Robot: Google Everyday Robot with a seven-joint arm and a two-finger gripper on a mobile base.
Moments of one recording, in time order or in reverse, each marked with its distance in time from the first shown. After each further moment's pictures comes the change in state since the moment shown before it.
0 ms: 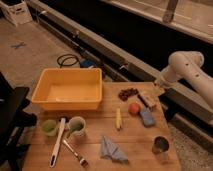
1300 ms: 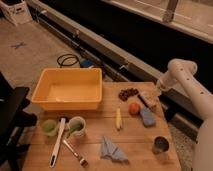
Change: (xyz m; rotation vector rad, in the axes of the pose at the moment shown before) arm 0.033 -0.035 0.097 -0.078 -0.028 0.211
